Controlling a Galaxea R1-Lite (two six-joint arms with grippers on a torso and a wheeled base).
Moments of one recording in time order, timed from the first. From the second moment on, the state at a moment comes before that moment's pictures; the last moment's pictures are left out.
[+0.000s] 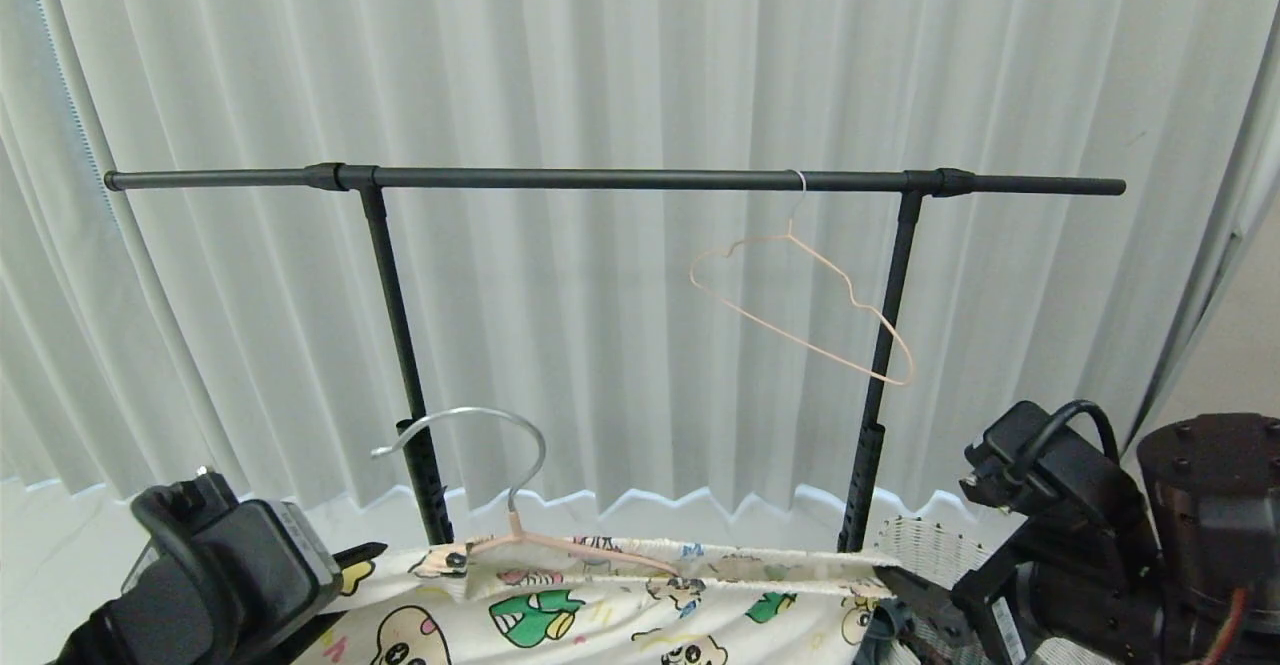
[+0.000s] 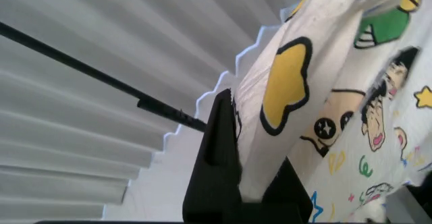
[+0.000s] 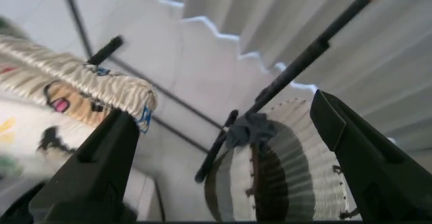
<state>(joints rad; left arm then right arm) -0.82 1.04 -0.47 -0.05 0.40 0.45 0.85 1.38 -0.50 -0.33 -0.27 0.00</state>
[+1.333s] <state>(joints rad) -0.94 1.12 -0.50 -0.16 0.27 0.45 1.16 1.48 -0.77 -0.13 -0.05 -0.14</state>
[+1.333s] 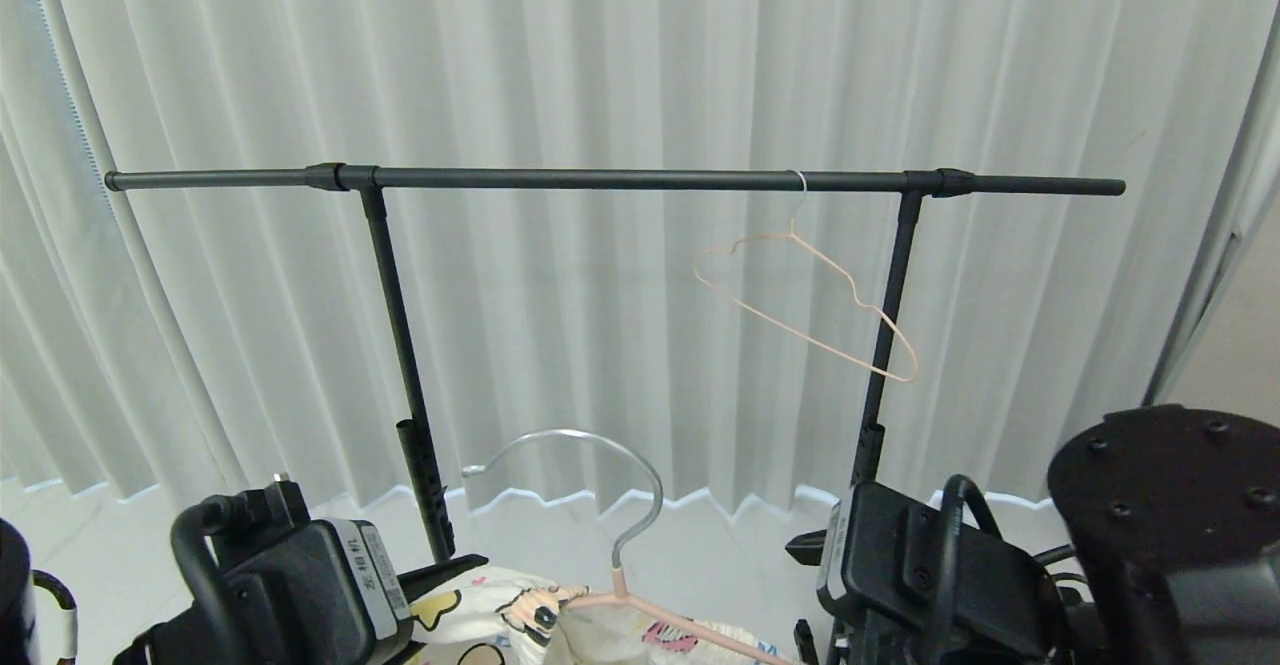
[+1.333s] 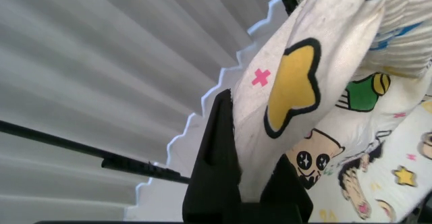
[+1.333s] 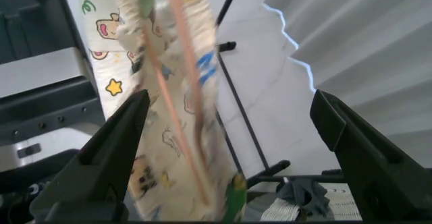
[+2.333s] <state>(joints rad) -0.96 1.12 -0.50 -0.16 0.27 0.45 1.18 1.54 -0.80 -0.13 -0.04 -0.13</state>
